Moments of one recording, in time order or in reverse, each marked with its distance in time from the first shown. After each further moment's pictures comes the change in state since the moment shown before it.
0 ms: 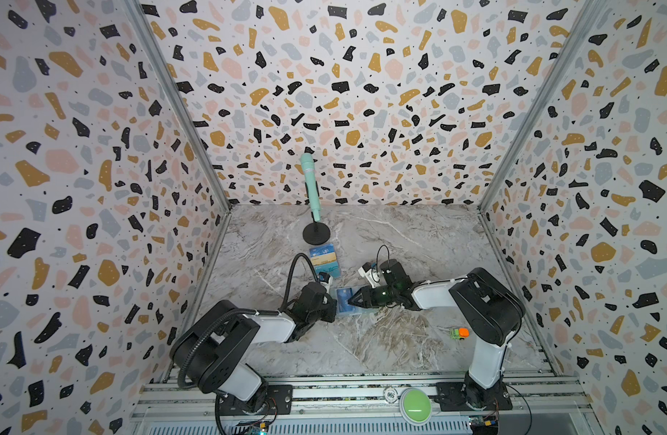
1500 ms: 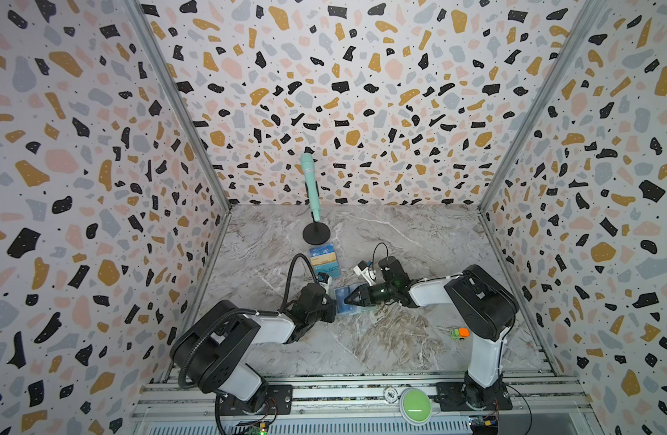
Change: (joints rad) left arm 0.001 0.002 -0.013 0.025 0.001 -0.018; right arm -0.007 0.061 0.046 0.047 -0.142 -0.003
